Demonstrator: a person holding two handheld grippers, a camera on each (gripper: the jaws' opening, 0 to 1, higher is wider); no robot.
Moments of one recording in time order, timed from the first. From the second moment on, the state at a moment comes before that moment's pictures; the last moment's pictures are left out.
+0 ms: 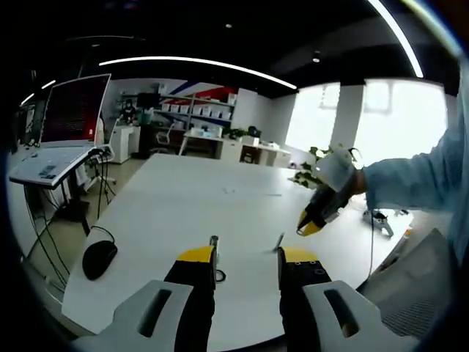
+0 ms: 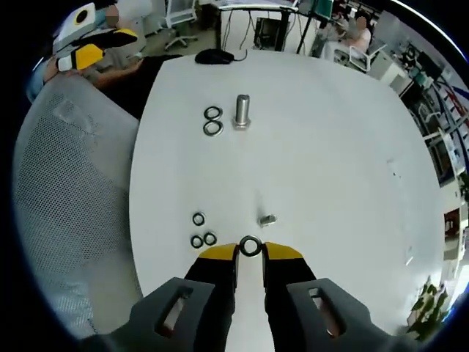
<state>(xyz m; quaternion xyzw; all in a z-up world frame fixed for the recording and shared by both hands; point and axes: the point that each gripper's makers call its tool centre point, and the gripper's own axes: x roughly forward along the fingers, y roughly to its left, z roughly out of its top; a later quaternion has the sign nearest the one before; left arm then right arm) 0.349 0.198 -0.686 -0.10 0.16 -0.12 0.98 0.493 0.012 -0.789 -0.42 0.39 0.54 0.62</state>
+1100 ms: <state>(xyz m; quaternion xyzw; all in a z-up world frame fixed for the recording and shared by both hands) 0.349 0.200 -0.688 -0.10 0.16 -0.12 0.98 0.516 0.035 -0.811 -0.45 0.39 0.53 0.60</state>
